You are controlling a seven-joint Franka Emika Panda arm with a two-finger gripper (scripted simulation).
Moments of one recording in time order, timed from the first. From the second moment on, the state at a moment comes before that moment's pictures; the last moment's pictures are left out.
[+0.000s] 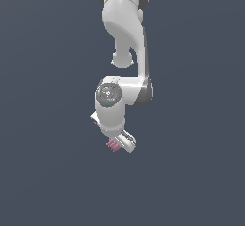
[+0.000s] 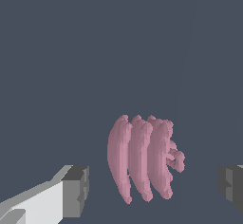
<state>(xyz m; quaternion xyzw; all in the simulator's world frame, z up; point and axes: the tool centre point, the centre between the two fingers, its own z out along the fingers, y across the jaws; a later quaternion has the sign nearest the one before) 0.085 -0.035 0.086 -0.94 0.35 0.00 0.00</state>
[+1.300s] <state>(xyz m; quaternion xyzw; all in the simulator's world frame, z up) 0.084 -0.036 0.041 -0.94 0.35 0.00 0.00</state>
